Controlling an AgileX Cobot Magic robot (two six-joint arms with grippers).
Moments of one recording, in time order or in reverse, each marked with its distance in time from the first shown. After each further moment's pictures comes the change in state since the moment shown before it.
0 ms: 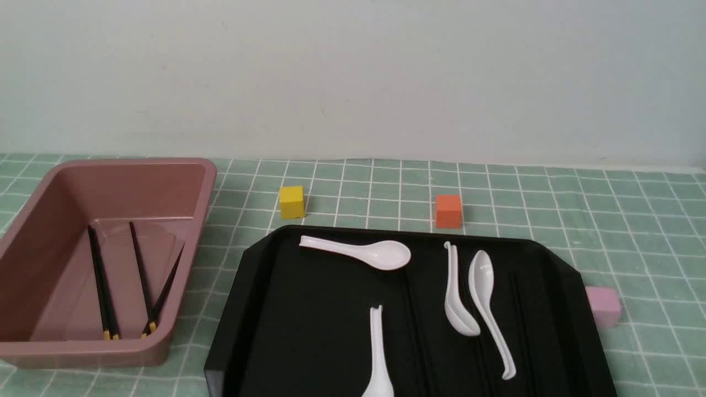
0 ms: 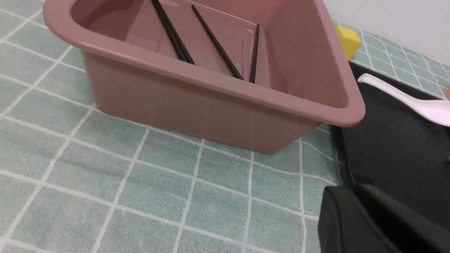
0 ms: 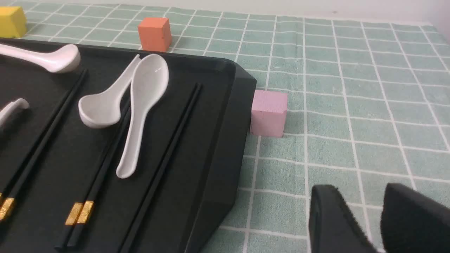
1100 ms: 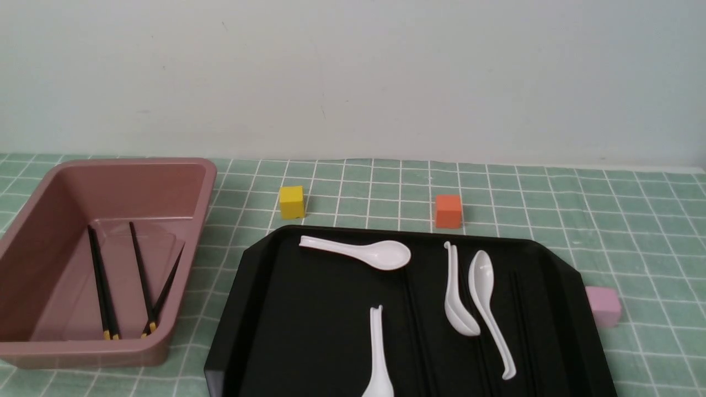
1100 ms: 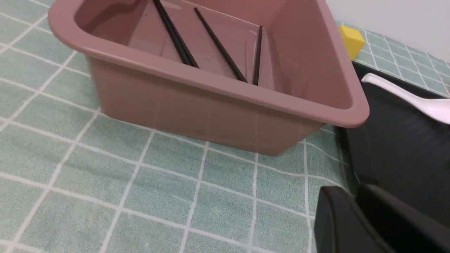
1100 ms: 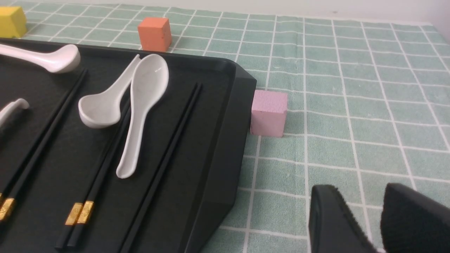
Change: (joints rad) right arm 0.000 0.000 0.000 0.000 0.000 0.000; left arm 0.000 0.000 0.000 0.014 0.000 0.000
